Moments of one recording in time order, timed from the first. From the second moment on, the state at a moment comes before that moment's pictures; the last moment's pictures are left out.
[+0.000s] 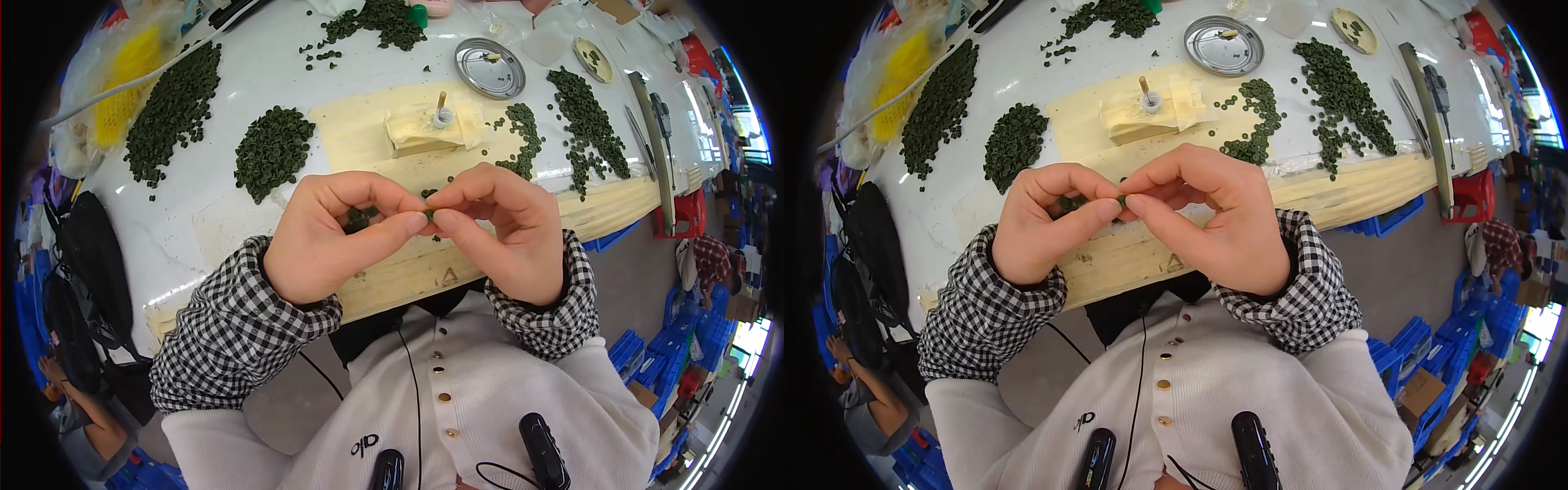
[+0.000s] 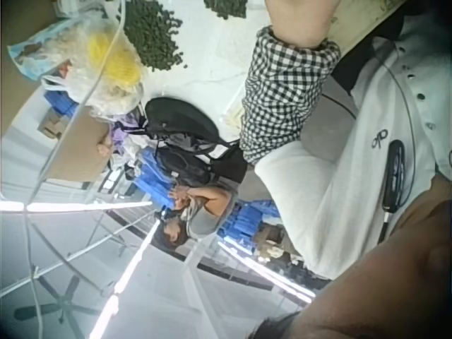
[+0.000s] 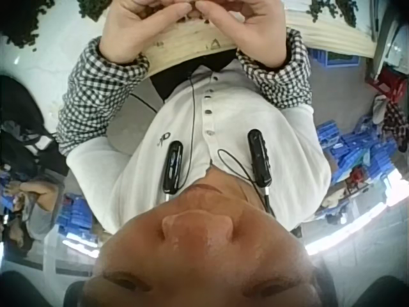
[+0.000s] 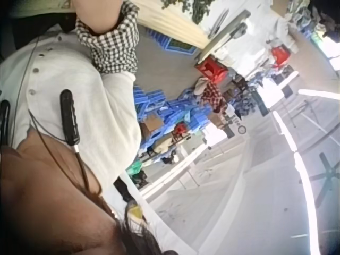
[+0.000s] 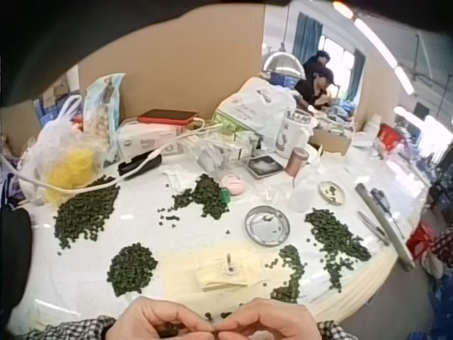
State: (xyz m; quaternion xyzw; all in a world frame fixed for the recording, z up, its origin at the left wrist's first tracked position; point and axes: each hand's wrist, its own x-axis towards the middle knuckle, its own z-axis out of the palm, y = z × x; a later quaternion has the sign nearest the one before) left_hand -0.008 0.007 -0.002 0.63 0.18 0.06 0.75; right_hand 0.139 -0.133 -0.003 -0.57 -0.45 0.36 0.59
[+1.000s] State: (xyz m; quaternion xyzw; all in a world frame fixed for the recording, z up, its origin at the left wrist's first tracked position) left_hand -0.006 0.007 -0.005 0.64 0.23 0.05 0.73; right_hand 0.152 -0.136 0.000 -0.66 -0.46 0.25 0.54
